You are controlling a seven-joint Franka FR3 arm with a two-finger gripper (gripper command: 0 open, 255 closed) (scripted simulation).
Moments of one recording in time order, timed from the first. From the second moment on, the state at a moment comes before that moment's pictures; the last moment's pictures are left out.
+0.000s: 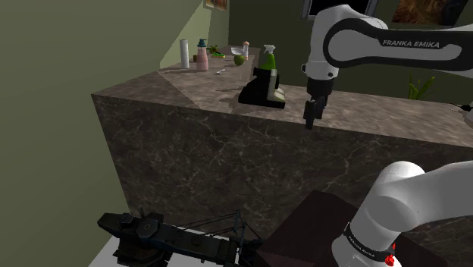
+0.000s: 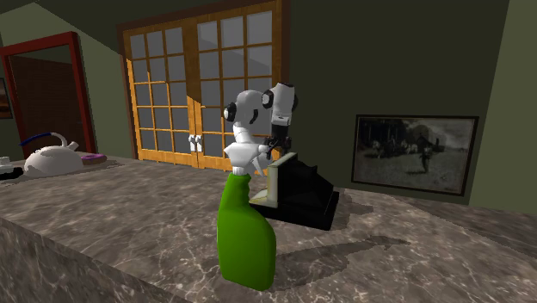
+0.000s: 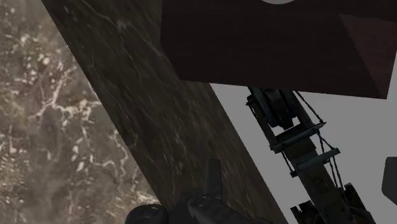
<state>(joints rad) -0.02 -0.78 0.01 -2.38 -0.09 1.51 -0.14</state>
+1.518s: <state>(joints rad) -0.21 0.01 0.02 -1.47 -0.02 1.45 0.53</state>
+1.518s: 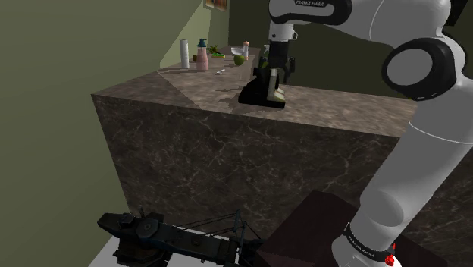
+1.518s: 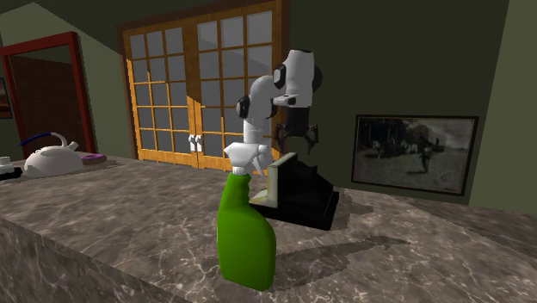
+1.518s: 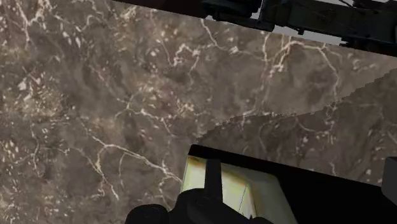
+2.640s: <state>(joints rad) -0.26 0.20 -0.03 -1.26 0.00 1.45 0.67</state>
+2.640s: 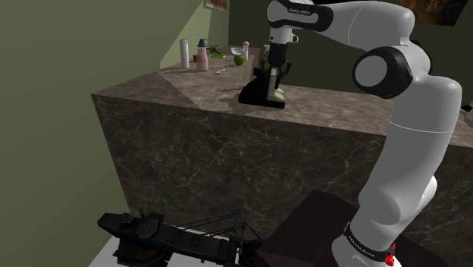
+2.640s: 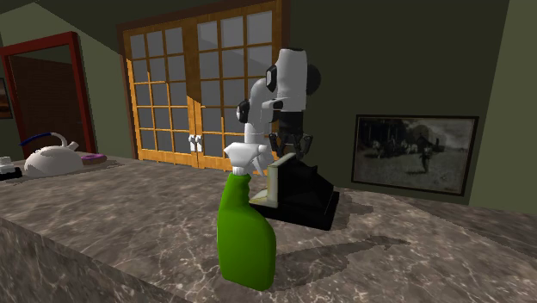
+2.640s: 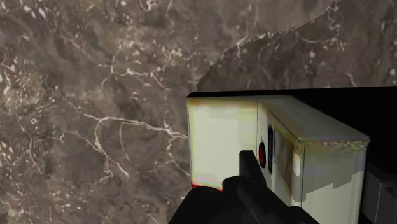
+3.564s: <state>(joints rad) -0.26 0.25 -0.03 -1.13 0.00 1.36 0.67</state>
